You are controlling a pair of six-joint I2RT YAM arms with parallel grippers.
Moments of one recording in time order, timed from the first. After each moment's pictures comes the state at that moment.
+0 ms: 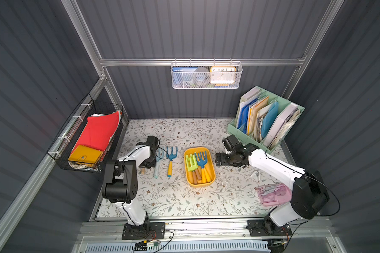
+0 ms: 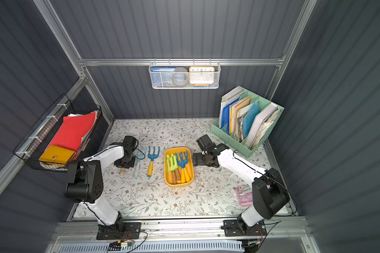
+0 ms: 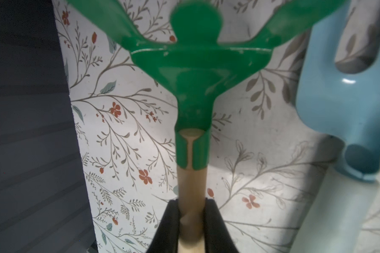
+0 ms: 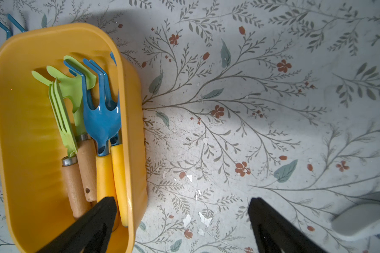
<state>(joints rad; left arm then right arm) -0.04 1.75 1.11 -0.78 -0.47 -0.08 0.56 1.55 1.15 -0.72 0.04 0.50</state>
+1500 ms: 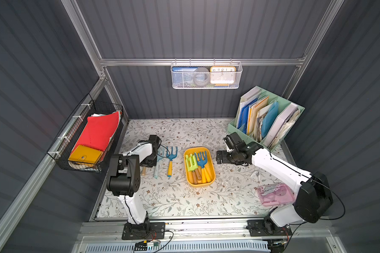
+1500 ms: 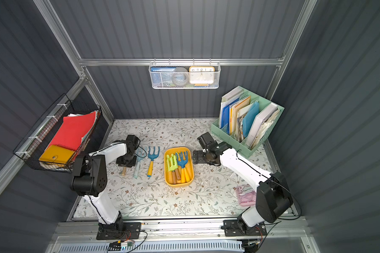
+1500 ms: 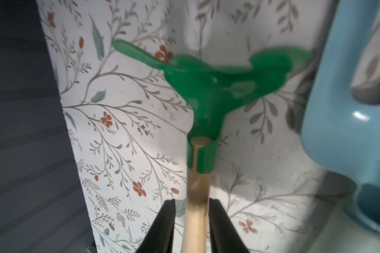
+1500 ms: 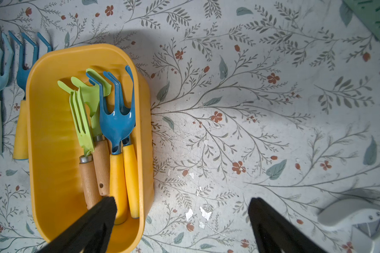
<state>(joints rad) -0.04 1.85 1.21 -0.81 -0.50 -0.10 0.56 1.50 1.19 -0.76 0.05 0.50</state>
